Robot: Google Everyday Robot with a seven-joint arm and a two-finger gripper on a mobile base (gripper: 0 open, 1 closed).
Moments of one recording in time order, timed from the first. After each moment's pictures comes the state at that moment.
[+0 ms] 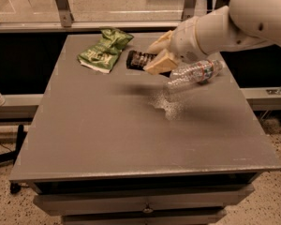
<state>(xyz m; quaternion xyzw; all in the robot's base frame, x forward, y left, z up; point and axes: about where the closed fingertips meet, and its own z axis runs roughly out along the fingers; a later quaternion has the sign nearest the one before) 0.606 -0.042 0.927 -0.62 0.64 0.11 0.45</state>
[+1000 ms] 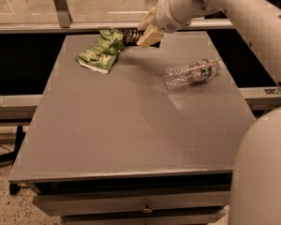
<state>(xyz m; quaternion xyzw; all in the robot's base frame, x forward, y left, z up) 0.748 -0.020 0.925 -0.67 0.60 0.03 0.43</state>
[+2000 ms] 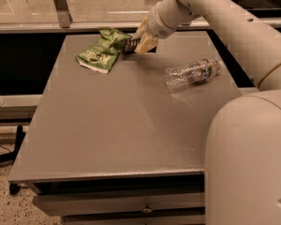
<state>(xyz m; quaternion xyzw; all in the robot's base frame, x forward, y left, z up) 0.775 -0.006 0.884 -0.70 0.60 0.02 0.39</state>
